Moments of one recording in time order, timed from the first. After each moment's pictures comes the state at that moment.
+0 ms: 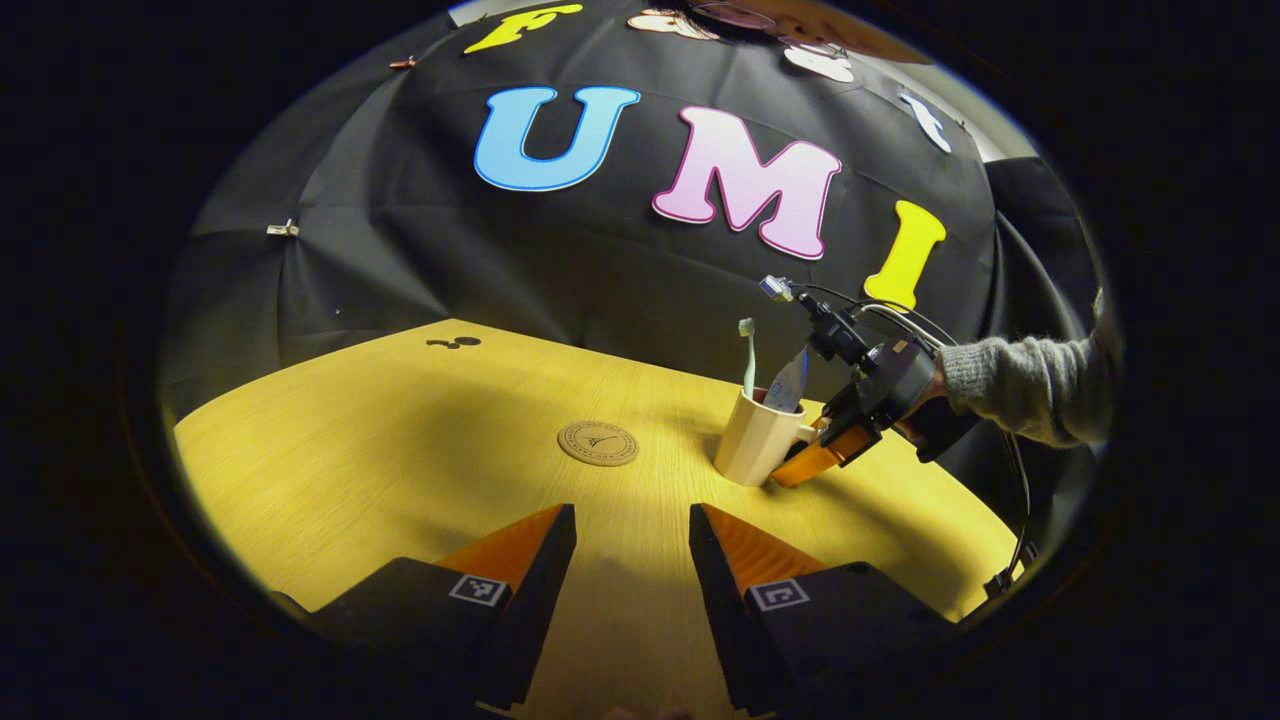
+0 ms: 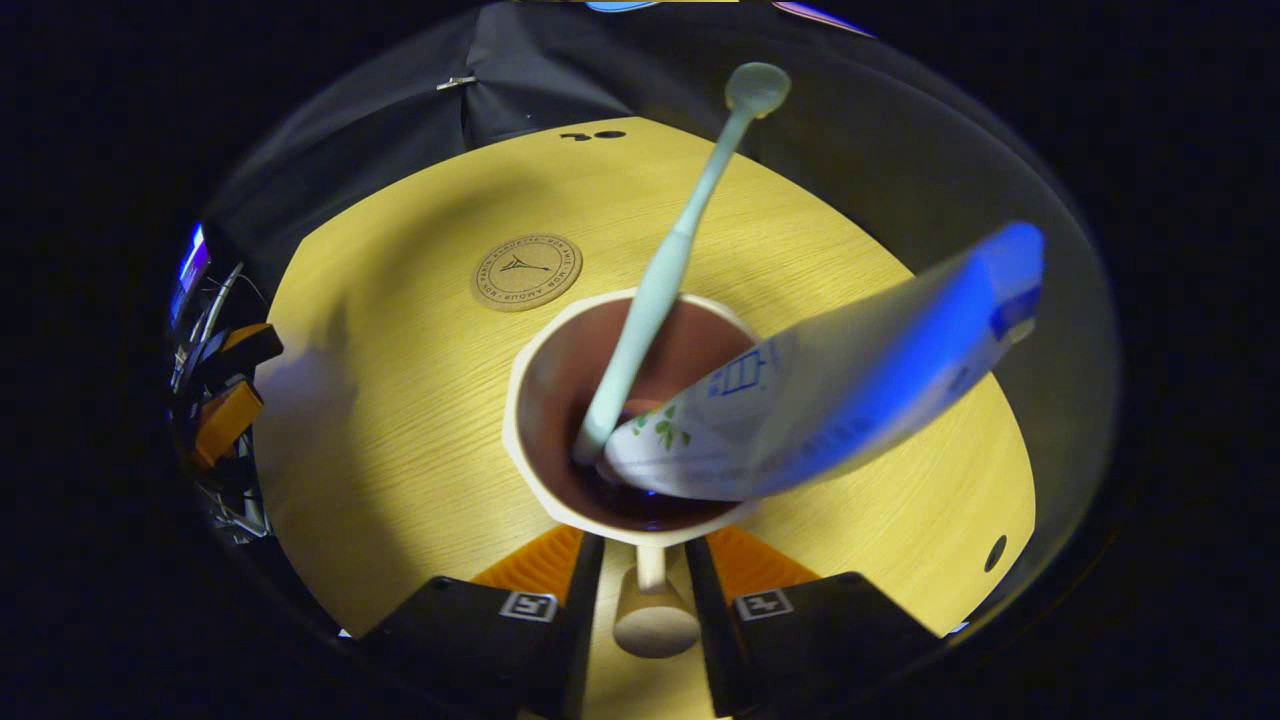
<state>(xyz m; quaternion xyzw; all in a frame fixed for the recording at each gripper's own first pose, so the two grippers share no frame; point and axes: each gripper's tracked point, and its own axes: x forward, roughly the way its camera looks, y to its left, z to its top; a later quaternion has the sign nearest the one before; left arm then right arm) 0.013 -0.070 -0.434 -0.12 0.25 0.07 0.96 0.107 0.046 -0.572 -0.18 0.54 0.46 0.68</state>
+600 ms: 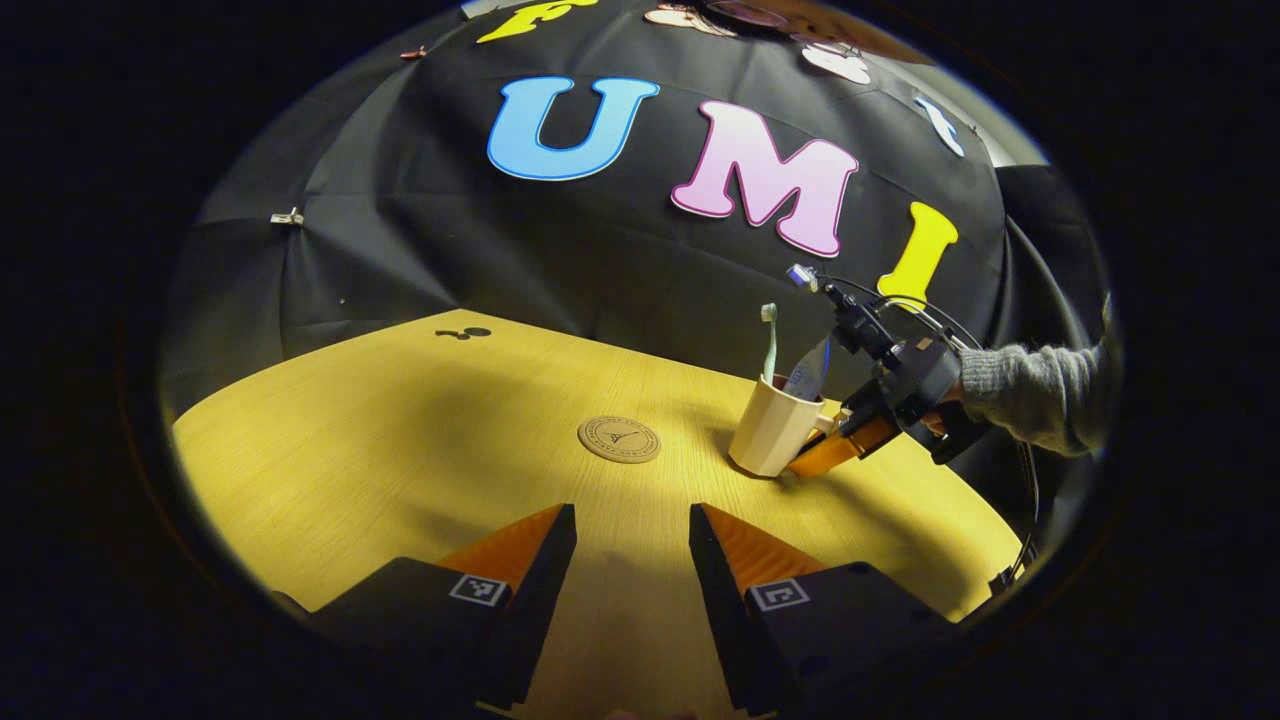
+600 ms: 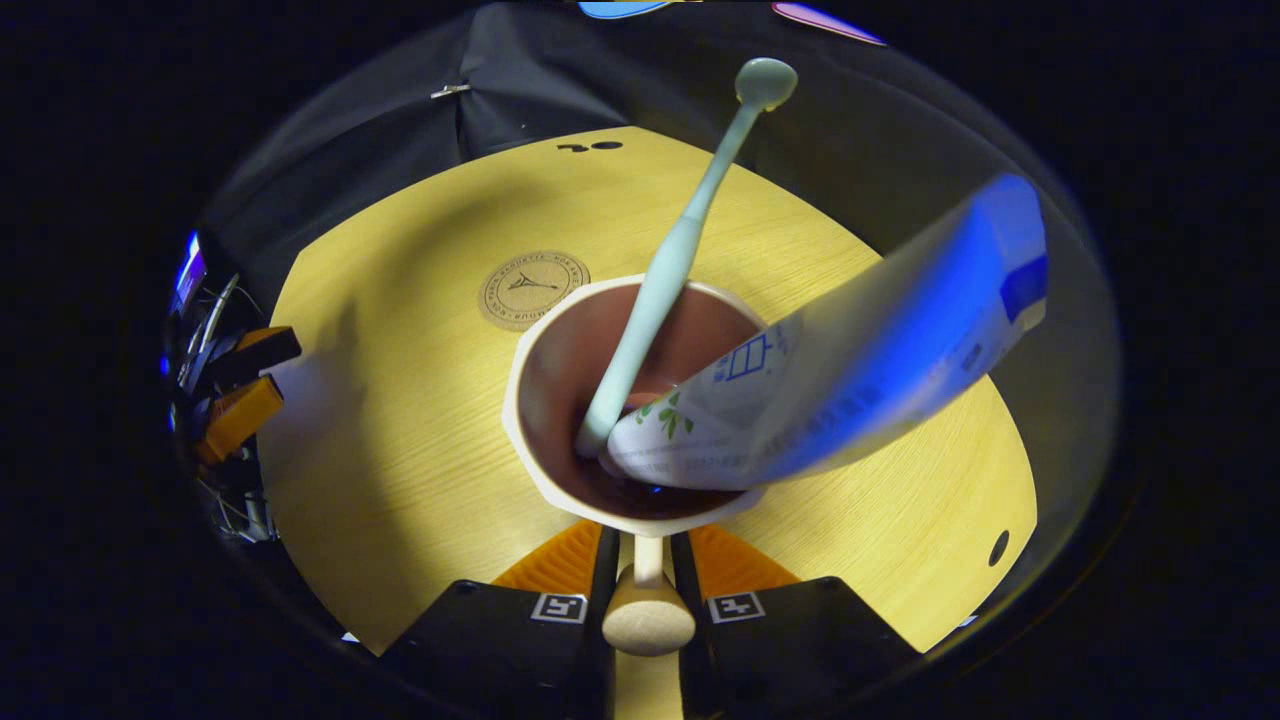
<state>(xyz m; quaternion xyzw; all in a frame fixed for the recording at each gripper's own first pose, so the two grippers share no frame) 0.014 -0.046 -0.439 -0.13 0.26 0.06 0.95 0.111 0.058 -0.547 -0.15 0.53 0.45 0.70</state>
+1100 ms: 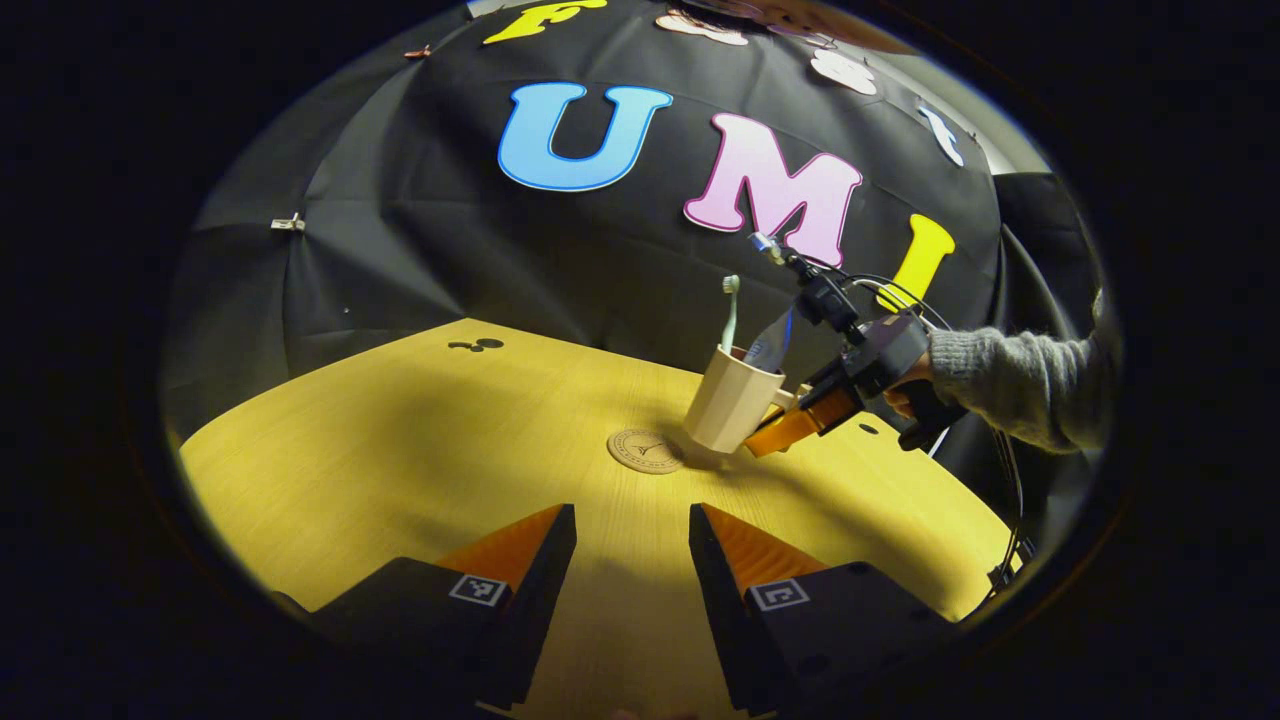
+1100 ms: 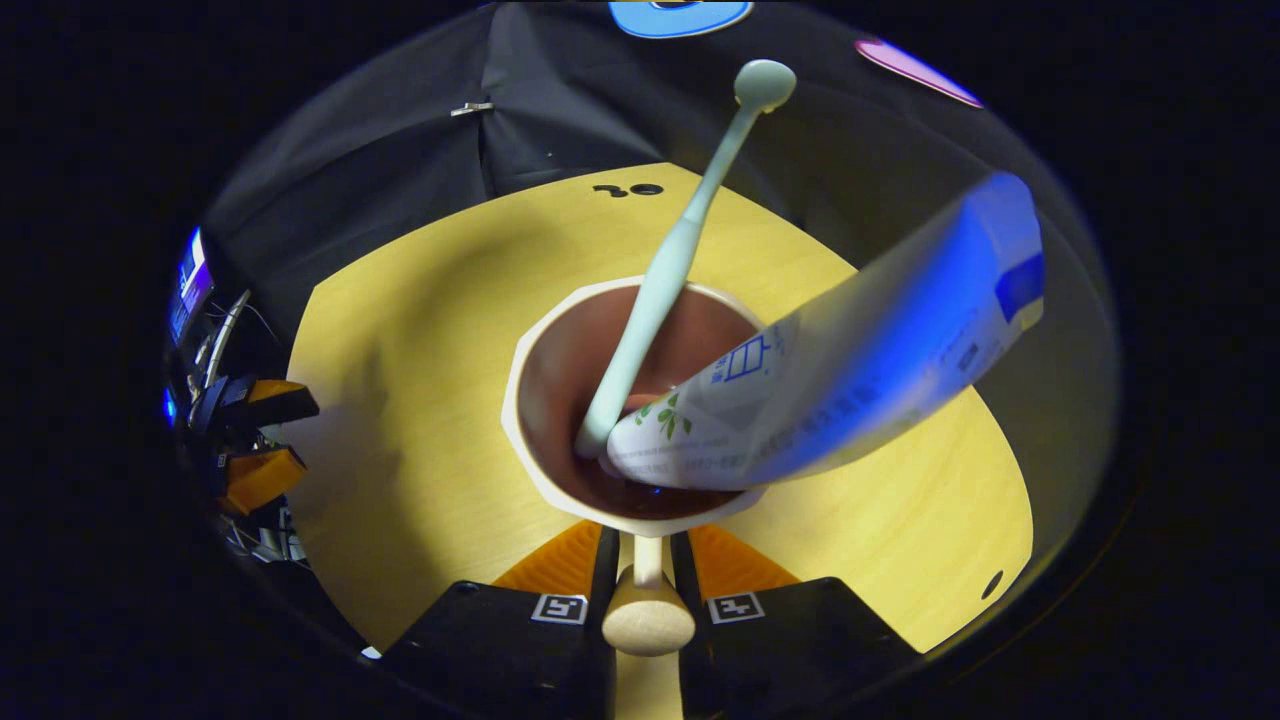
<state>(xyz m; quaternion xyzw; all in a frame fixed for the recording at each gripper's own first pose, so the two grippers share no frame) -0.003 -0.004 -0.421 -0.13 0.26 0.06 0.96 0.115 0.169 -0.519 -0.14 0.51 0.48 0.70</state>
